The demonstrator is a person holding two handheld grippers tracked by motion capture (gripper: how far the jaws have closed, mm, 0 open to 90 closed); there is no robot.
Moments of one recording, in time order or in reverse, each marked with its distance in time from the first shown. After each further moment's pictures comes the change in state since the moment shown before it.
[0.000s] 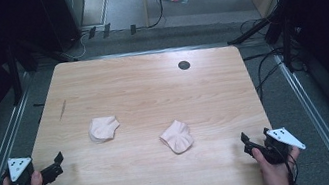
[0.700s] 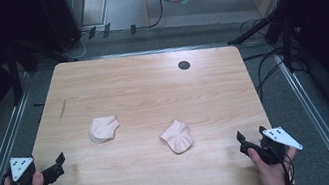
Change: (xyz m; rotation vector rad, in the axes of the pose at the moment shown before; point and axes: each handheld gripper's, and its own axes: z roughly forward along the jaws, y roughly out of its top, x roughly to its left) left arm -0.003 0.000 0.000 0.014 -0.015 0.024; right arm 0.020 0.010 -0.007 -0.027 0.023 -0.020
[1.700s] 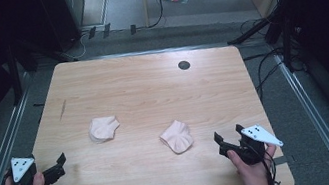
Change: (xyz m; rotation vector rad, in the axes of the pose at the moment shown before) left arm -0.002 -0.001 -0.001 -0.013 -0.011 0.014; right arm 0.062 0.023 -0.002 0.009 0.168 -0.010
